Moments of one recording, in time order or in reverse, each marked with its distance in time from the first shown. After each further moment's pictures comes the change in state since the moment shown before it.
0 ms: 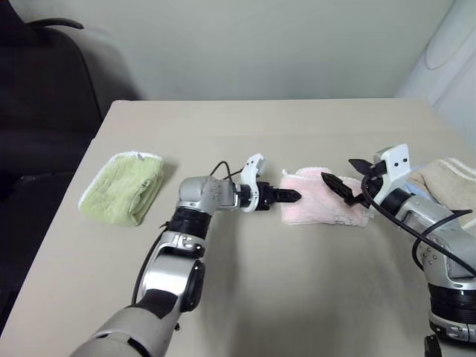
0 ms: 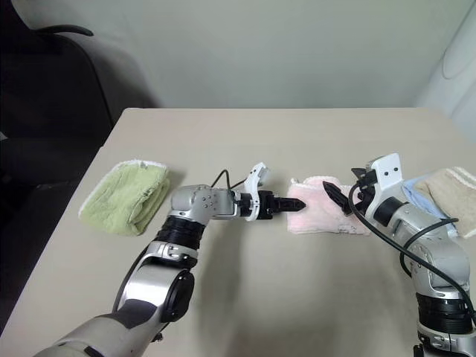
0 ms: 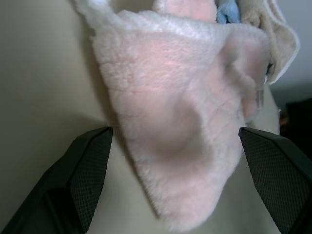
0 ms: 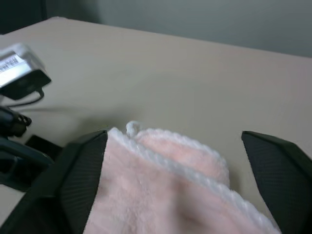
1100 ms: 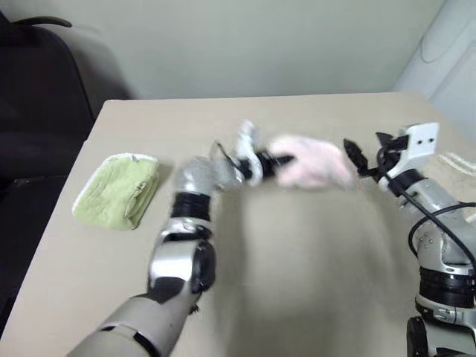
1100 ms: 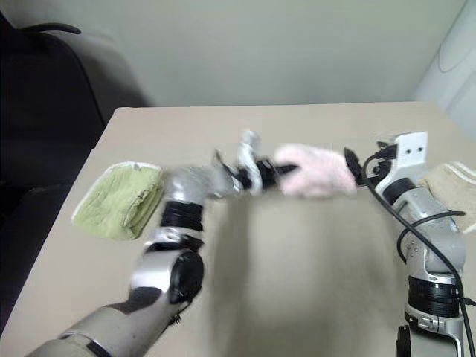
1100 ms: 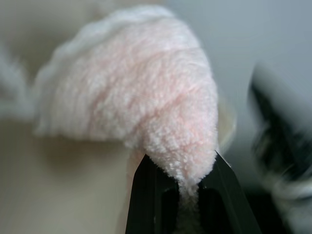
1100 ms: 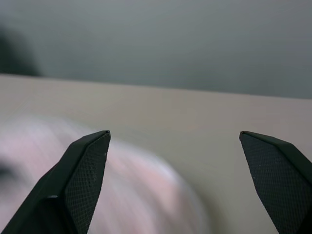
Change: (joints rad) left arm -0.160 0.094 0.429 -0.097 -0.177 -0.014 0.203; right arm -0.115 0.075 -0.109 0.095 -0.050 -0.112 -0.164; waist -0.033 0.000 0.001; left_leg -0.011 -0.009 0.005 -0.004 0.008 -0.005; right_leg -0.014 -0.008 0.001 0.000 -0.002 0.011
